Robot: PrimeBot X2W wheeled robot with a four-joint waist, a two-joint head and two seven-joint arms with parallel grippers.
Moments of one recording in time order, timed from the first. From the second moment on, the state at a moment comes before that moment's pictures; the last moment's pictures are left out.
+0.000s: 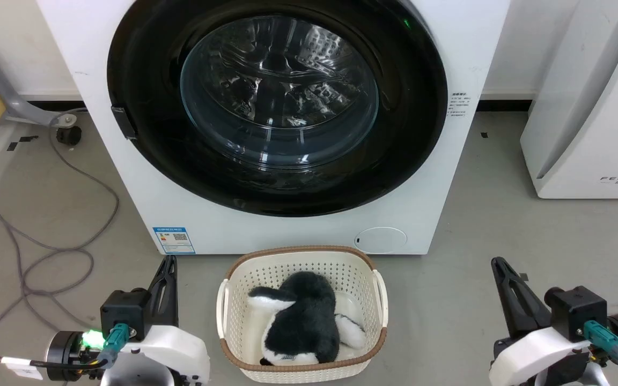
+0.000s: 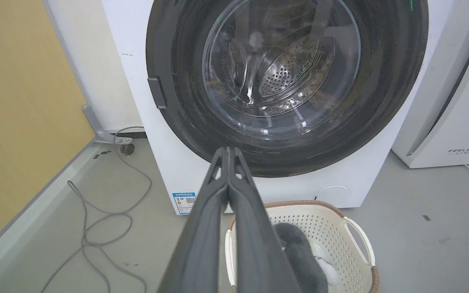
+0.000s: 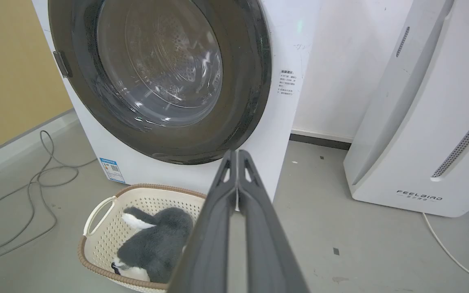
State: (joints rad) left arm -0.02 0.05 0.00 0.00 0.00 0.00 0.00; right arm -0.01 -0.05 0.00 0.00 0.01 0.13 0.00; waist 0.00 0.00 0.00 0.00
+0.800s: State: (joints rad) left arm -0.02 0.05 -0.02 0.00 -0.02 0.02 -0.04; right arm -0.01 -0.05 -0.04 -0.02 0.10 0.13 -0.04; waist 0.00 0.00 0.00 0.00
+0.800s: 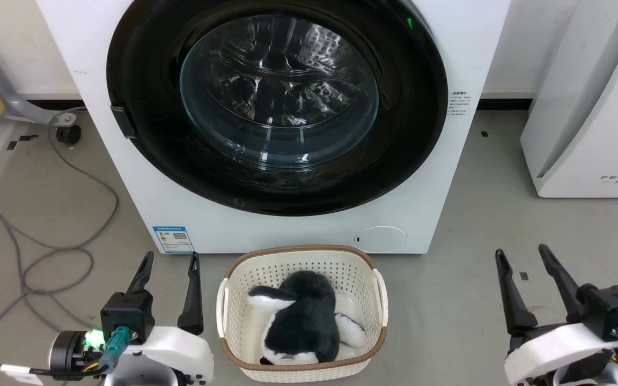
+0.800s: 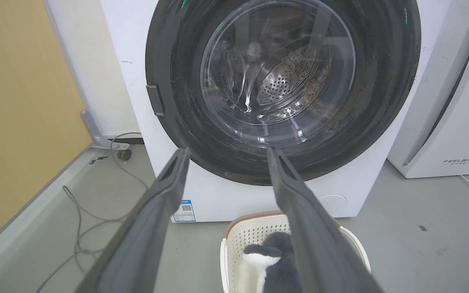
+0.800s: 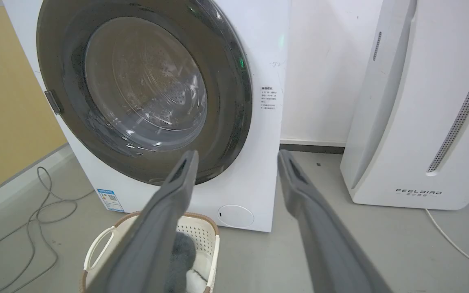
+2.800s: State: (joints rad) left arm -0.05 0.05 -0.05 -0.03 -0.10 0.07 -0.16; right arm -0.16 -0.06 -0.12 0.18 1.30 0.13 0.04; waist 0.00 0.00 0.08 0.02
